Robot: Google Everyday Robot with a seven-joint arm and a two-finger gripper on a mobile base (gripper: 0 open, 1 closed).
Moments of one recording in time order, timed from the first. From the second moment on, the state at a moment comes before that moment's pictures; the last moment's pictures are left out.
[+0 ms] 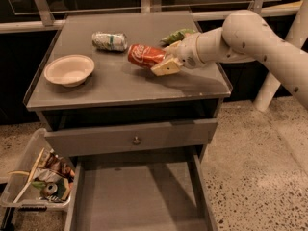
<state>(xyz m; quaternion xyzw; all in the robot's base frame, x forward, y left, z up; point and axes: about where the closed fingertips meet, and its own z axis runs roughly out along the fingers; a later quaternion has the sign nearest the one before) 0.703 -0.054 0.865 -0.51 0.70 0.17 0.47</state>
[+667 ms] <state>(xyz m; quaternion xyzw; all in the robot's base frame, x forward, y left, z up) 0.709 -0.044 0.852 -0.51 0.71 0.18 0.45</state>
